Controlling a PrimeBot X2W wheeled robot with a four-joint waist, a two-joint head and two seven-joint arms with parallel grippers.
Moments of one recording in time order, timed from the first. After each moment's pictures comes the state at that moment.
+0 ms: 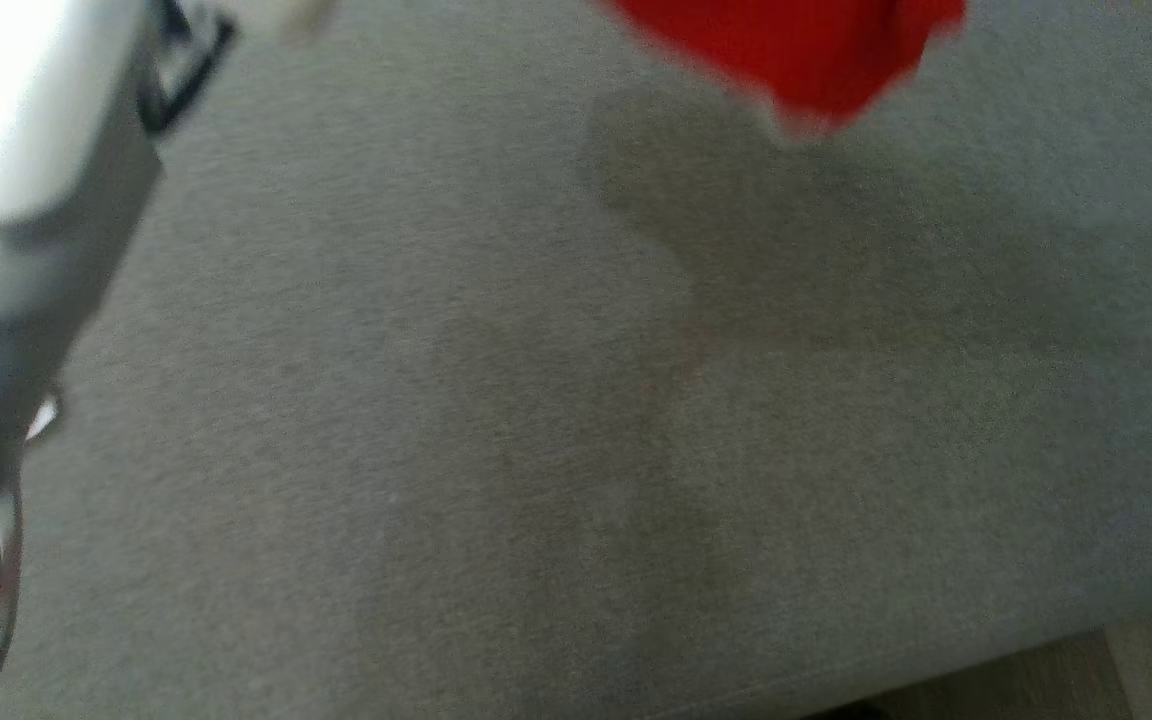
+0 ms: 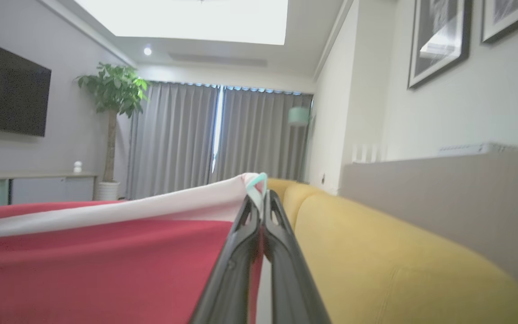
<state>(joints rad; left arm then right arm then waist) -1.26 0.37 -0.77 0.52 -0.46 -0.13 -0.24 -1.21 -0.66 0.55 0.52 0.79 0.12 -0.25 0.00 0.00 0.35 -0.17</state>
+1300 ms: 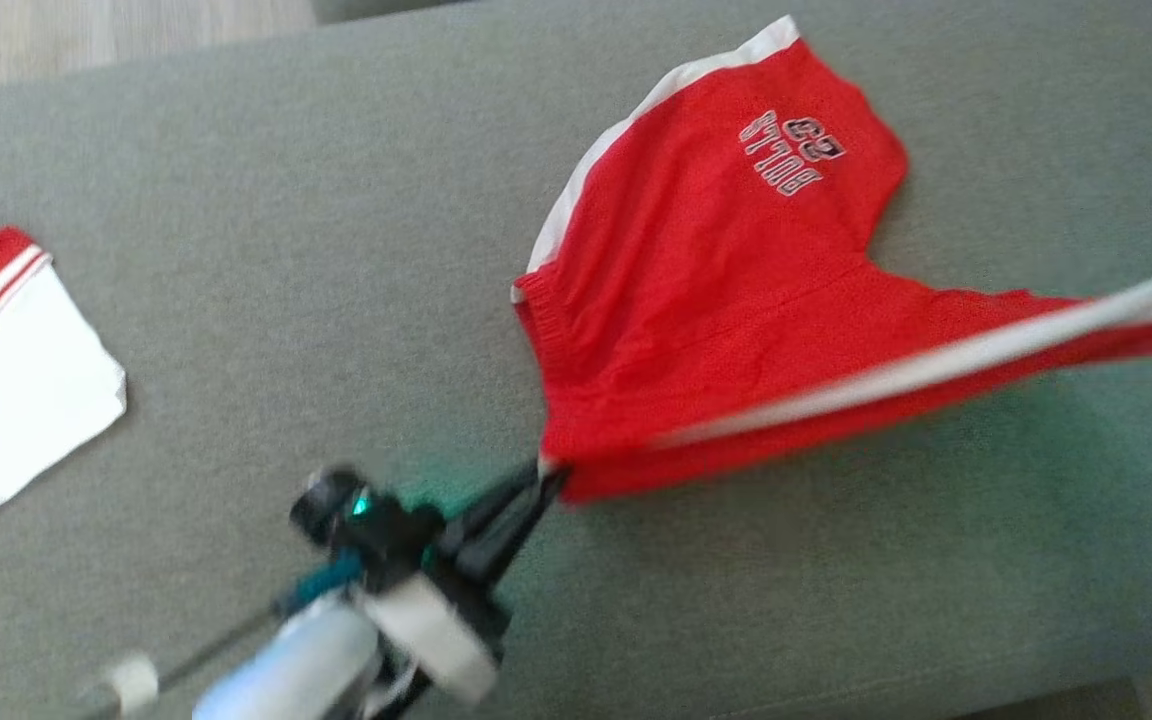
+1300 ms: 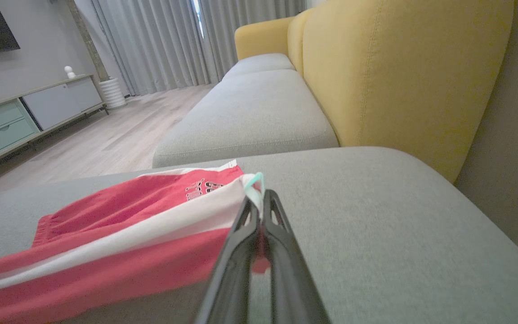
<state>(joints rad) -0.37 0.39 -0.95 0.24 -0.54 -0.13 -0.24 -0.01 -0.68 0.19 0.06 0.78 0.12 -0.25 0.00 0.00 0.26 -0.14</state>
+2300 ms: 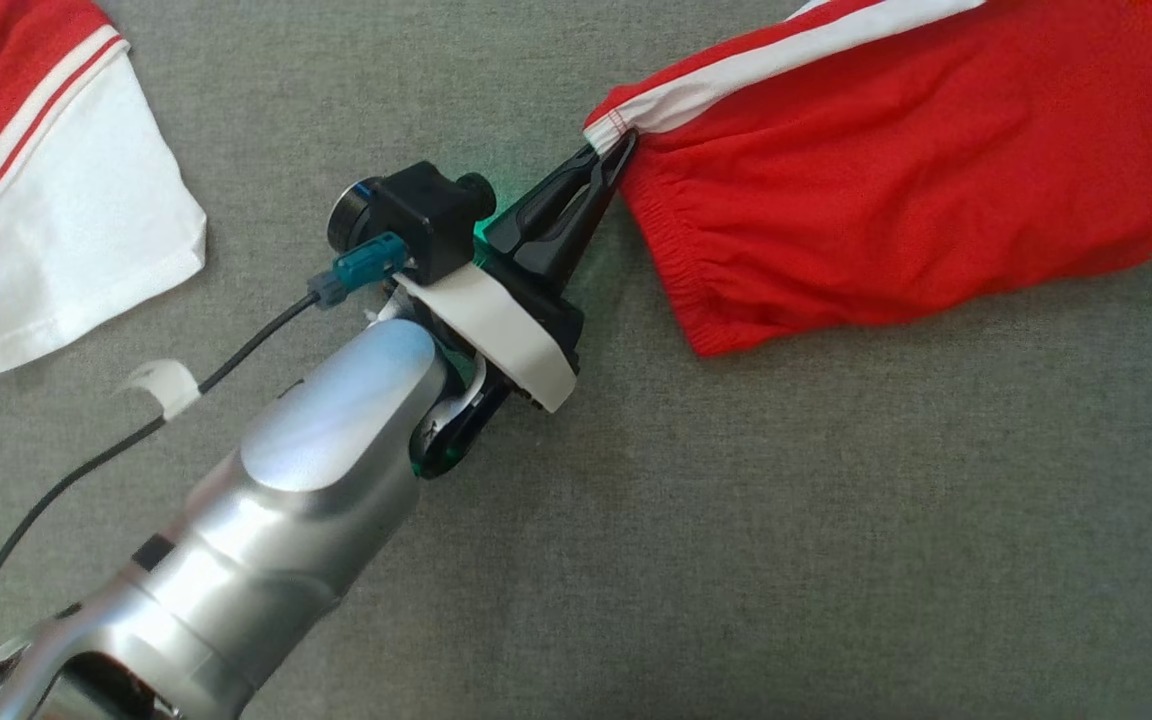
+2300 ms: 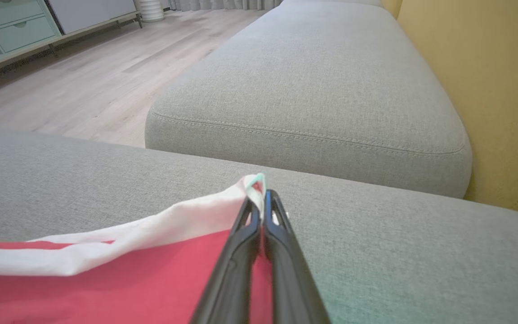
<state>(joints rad) -0.86 0.18 -0.92 0.46 -0.74 -0.13 -0.16 -0.99 -0.68 0.66 0.65 0.78 0.12 -0.11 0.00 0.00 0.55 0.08</state>
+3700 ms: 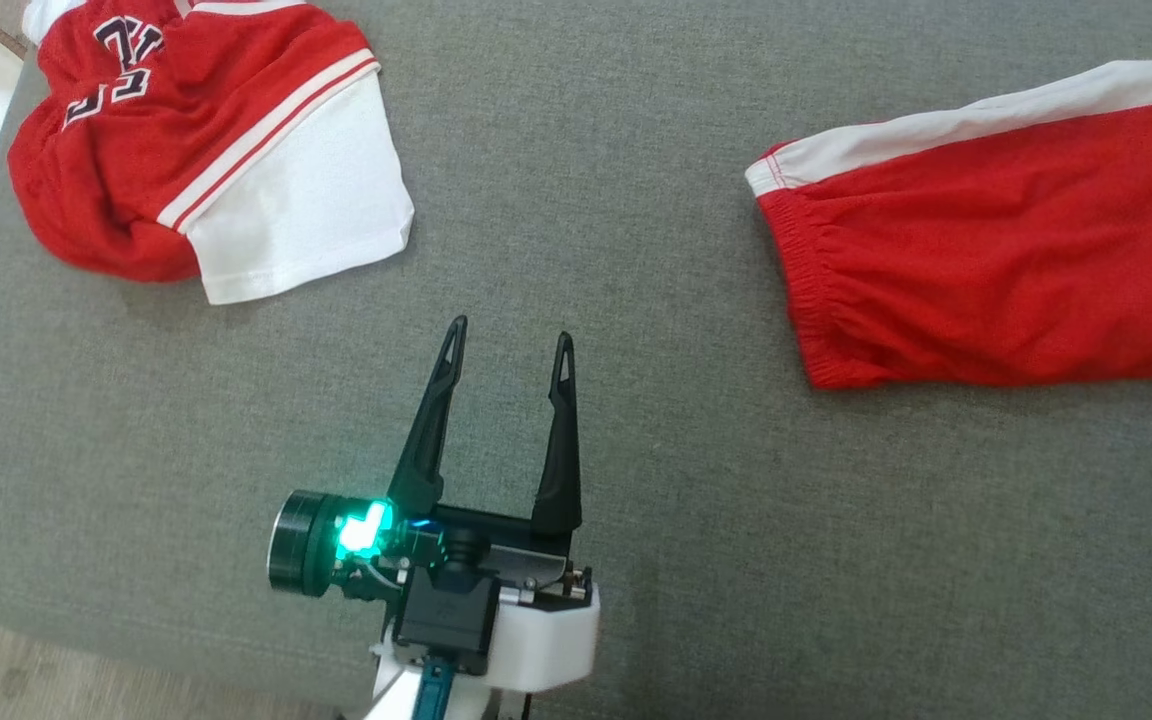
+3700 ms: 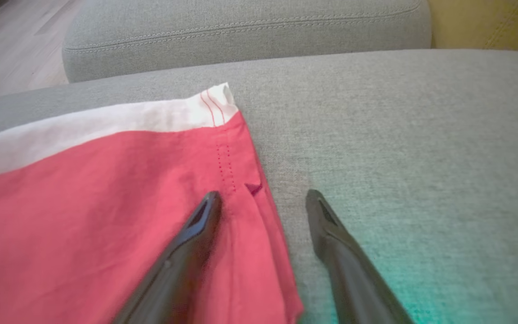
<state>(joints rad) -0.18 0.07 -0.62 -0.06 -0.05 0.43 -0.26 -0.83 -0.66 0.68 1.07 0.99 0.12 -0.10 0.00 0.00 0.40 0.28</state>
